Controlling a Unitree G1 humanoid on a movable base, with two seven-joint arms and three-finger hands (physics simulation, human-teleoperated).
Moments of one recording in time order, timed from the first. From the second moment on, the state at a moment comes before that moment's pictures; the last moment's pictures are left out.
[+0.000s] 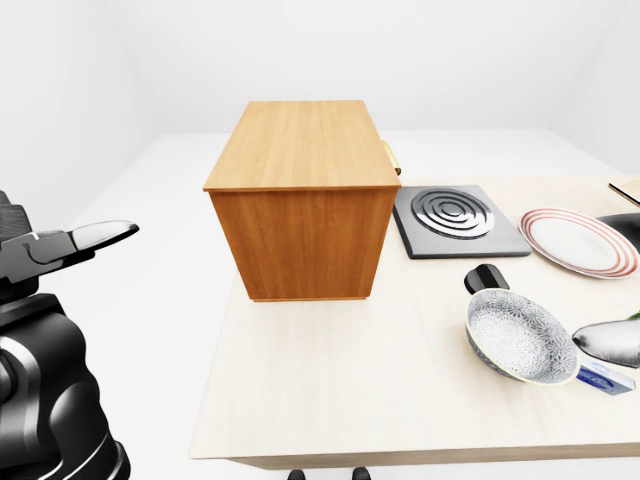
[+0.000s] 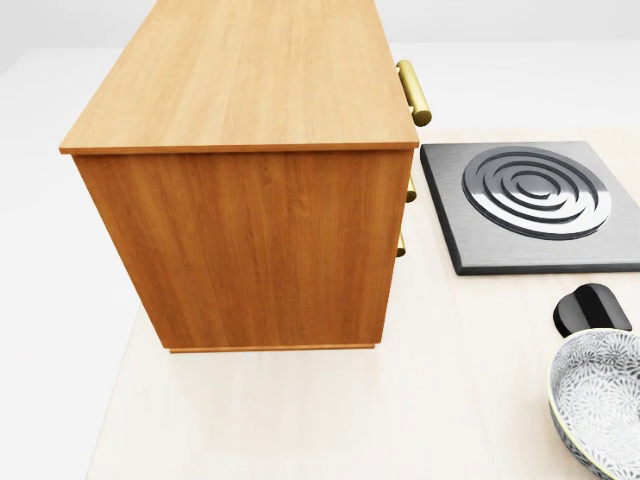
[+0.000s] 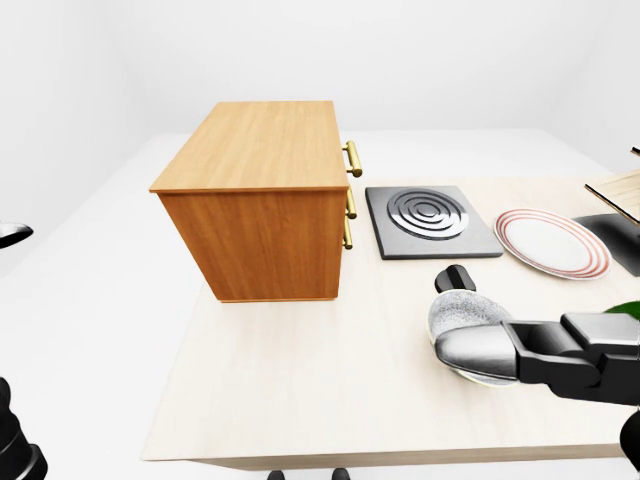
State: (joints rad) left arm -0.26 0.36 0.50 -0.63 -0.49 0.09 0.20; right arm 0.09 -0.83 -0.71 -1.05 0.64 0.09 -0.23
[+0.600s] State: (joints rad) left arm -0.26 0.36 0.50 -0.63 -0.48 0.09 0.20; right arm 0.20 -0.51 -0.88 -1.05 0.45 0.09 0.22
